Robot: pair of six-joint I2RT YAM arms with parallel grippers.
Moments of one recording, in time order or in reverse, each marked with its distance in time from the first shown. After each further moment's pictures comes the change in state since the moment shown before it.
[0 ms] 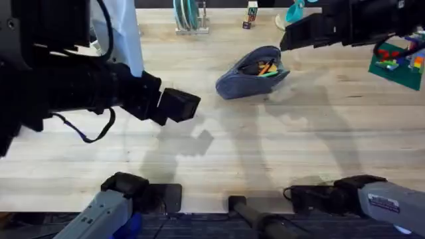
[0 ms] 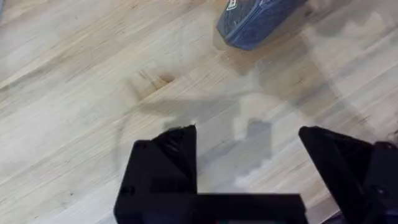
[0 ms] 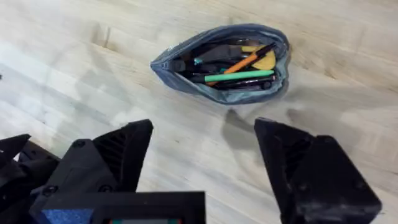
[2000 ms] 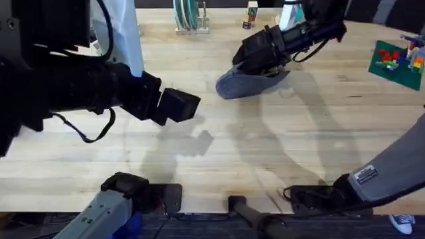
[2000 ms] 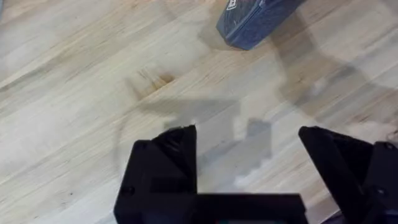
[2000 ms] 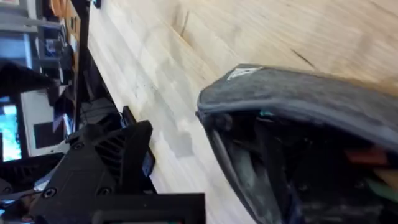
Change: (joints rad) left arm 0.000 0.000 0.000 -0.001 0.000 0.000; right arm 0.001 0.601 0.007 0.229 -0.608 -0.114
